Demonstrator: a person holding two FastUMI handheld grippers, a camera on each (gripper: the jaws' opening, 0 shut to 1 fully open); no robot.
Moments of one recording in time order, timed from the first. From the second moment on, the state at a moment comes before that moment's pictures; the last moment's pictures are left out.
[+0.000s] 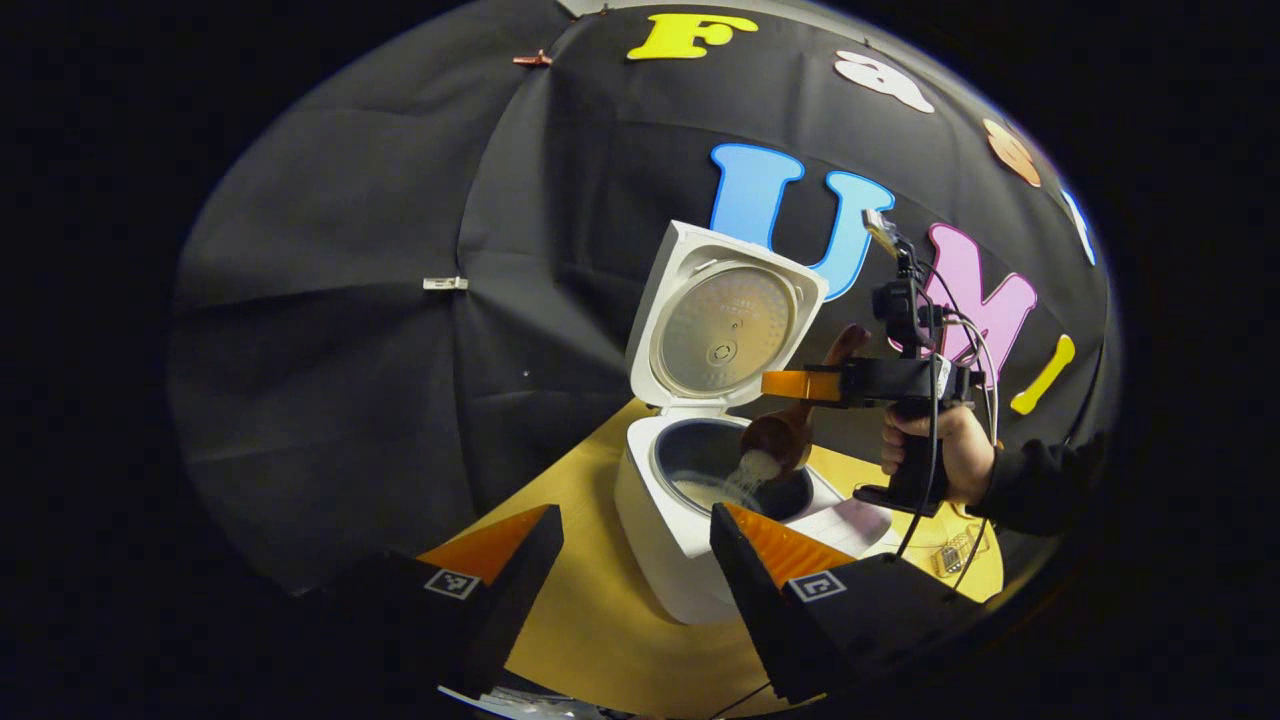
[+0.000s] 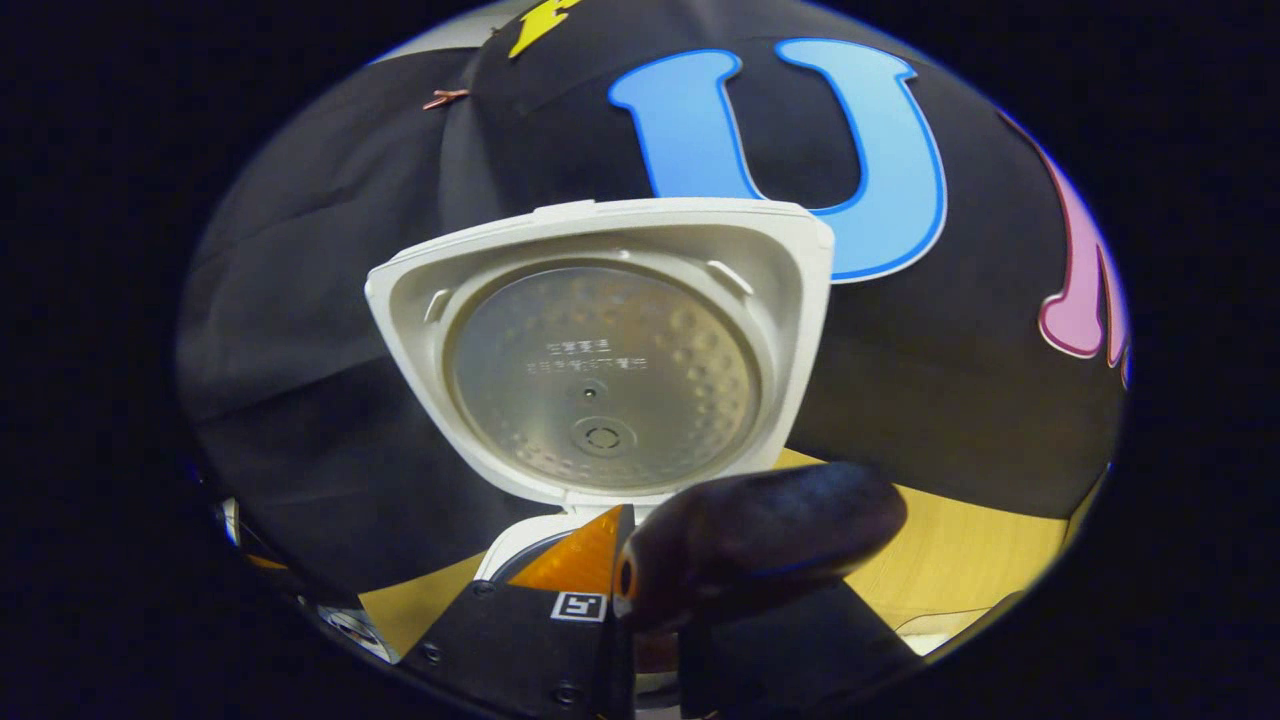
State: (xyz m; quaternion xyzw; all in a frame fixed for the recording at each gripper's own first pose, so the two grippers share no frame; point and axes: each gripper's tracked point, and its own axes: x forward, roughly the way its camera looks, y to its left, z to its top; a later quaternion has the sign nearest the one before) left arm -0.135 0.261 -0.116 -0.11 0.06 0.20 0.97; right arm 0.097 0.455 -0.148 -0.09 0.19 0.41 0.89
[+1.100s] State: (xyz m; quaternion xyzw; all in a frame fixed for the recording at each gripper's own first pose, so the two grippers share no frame) left arm -0.144 0.264 -0.103 -0.12 0.03 0.21 0.97; right arm 0.060 0.459 -0.102 -0.16 0.13 0.45 0.87
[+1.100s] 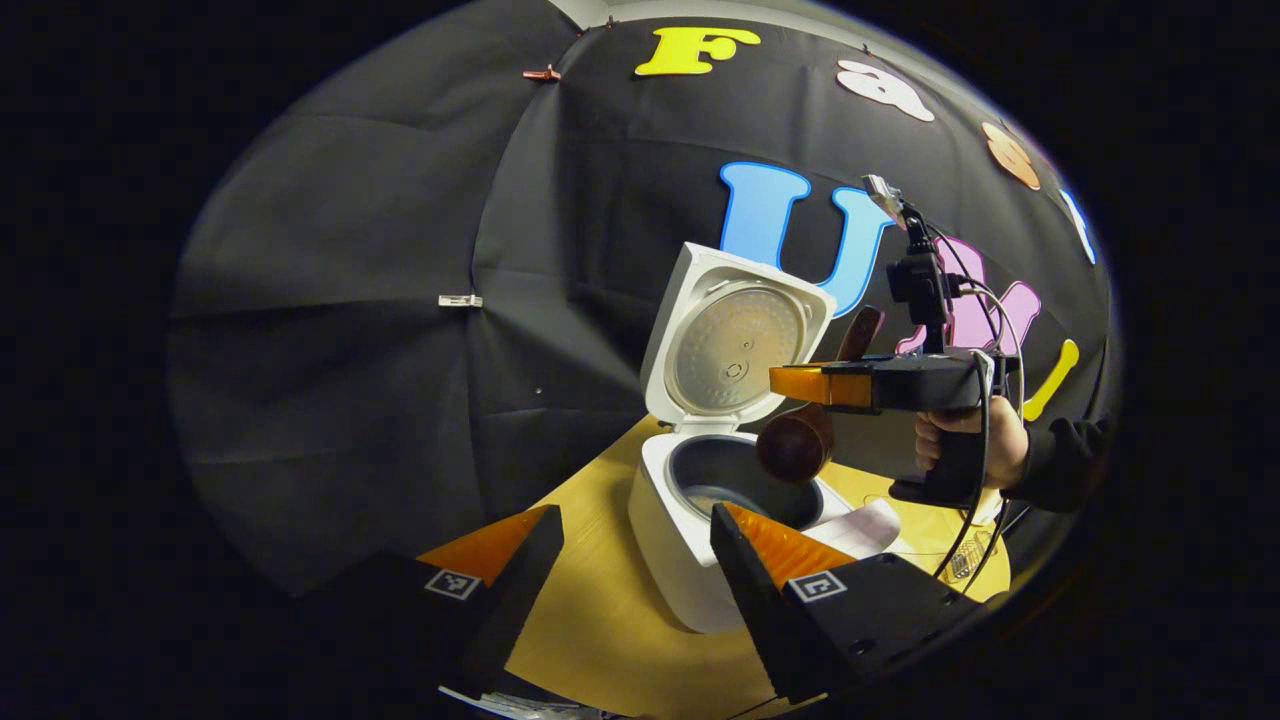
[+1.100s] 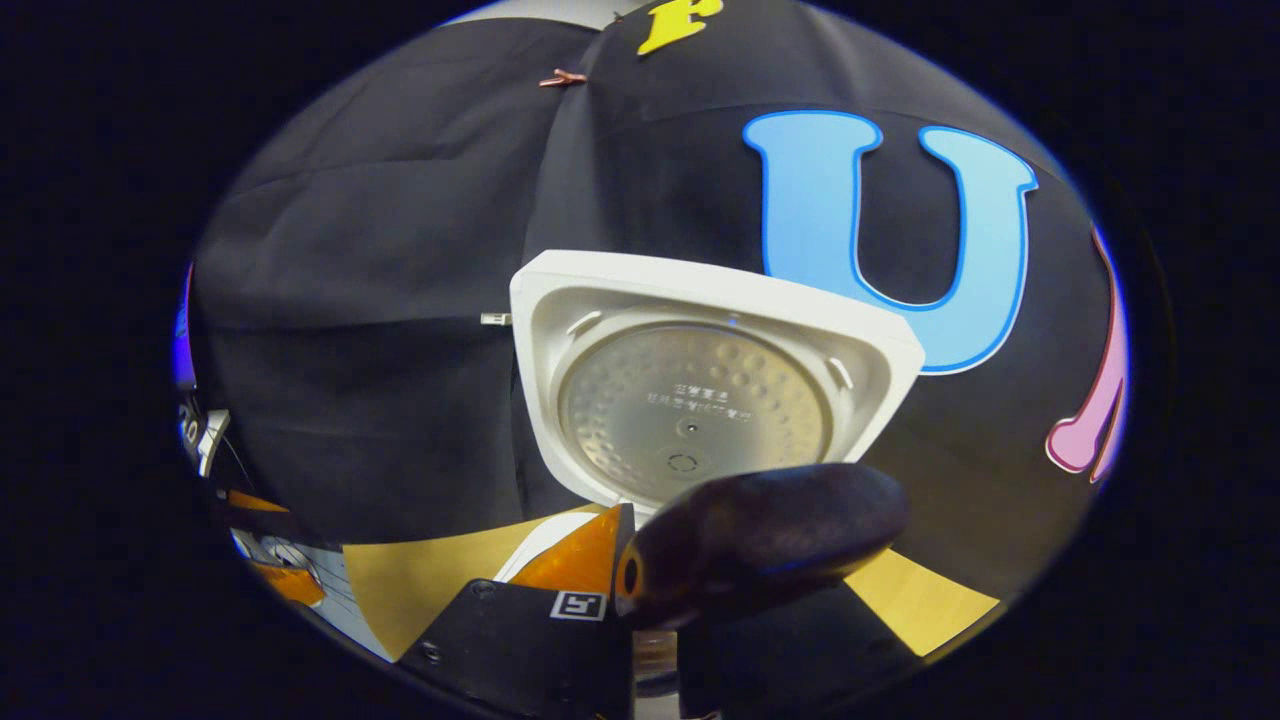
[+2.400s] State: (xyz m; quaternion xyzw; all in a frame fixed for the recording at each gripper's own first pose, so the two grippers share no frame) left arm -0.018 0.116 -0.038 -0.06 0.03 0.01 1.00; right arm 0.139 -0.006 0.006 0.01 0.11 0.05 0.99
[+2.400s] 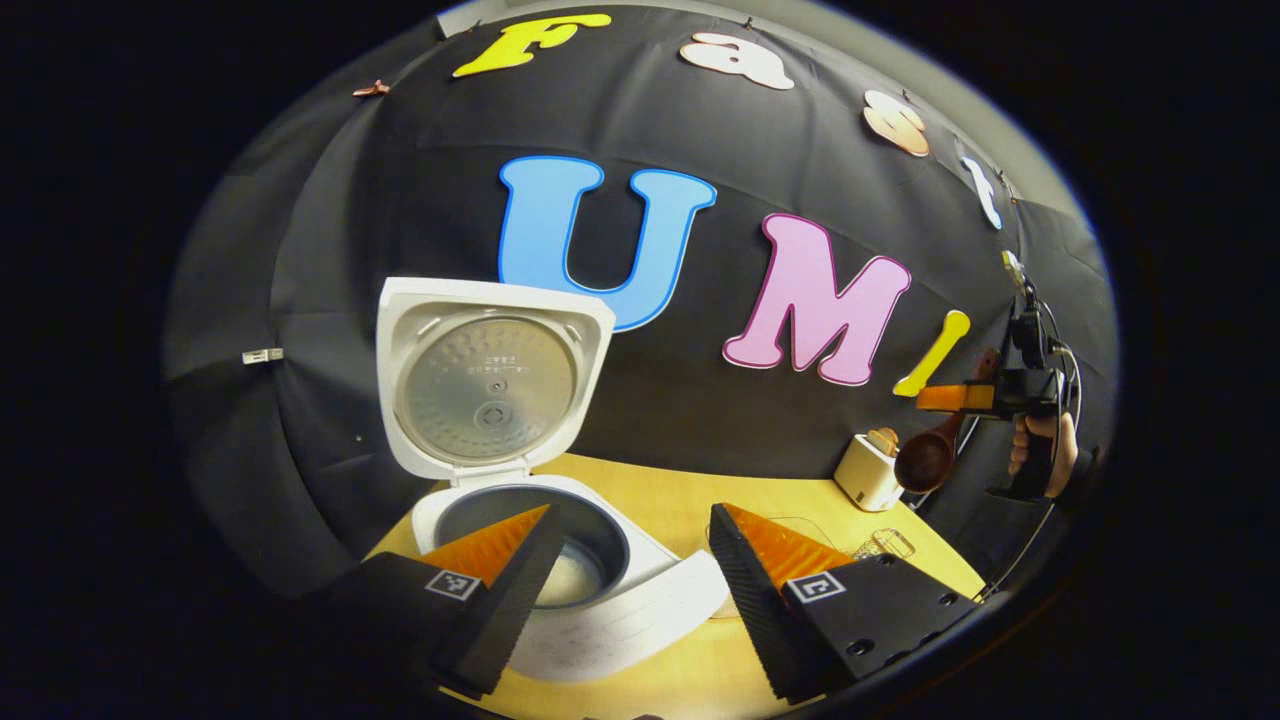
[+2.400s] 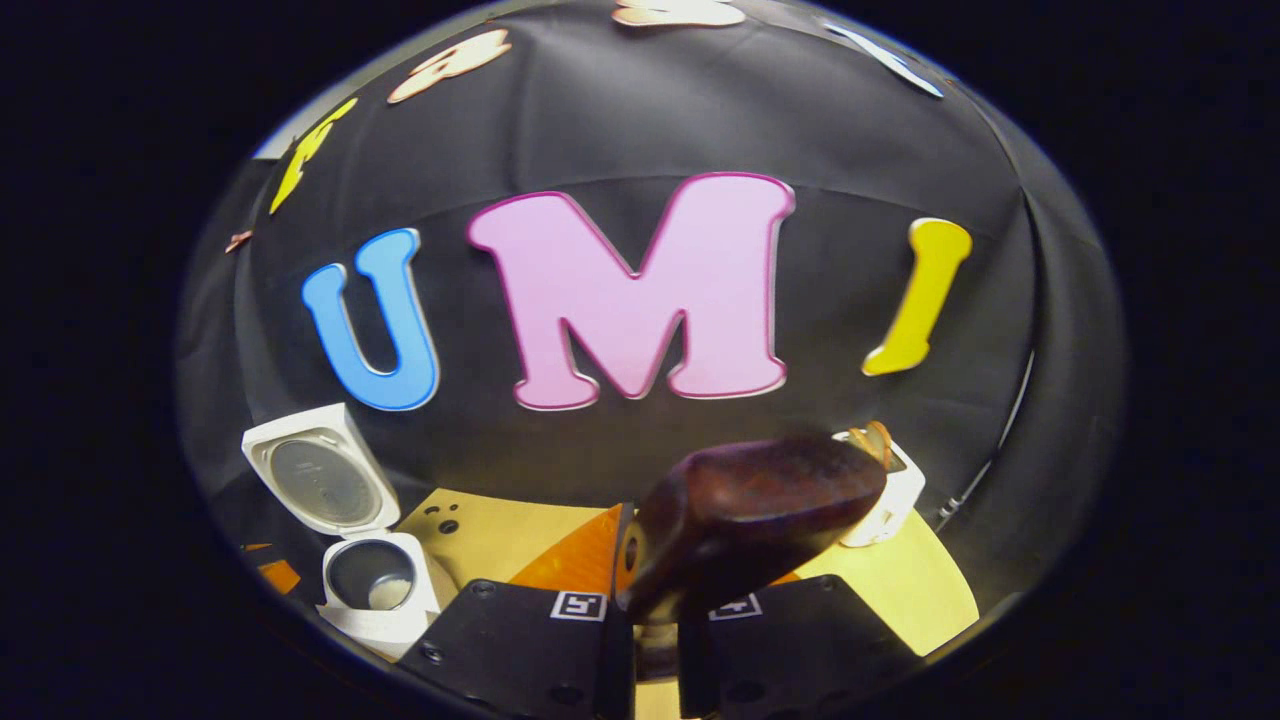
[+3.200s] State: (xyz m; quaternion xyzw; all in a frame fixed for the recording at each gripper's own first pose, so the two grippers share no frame) left arm -0.006 0.061 -0.026 -0.05 0.05 0.08 0.99; right arm 0.176 -0.148 -0.140 0.08 0.21 0.00 0.97
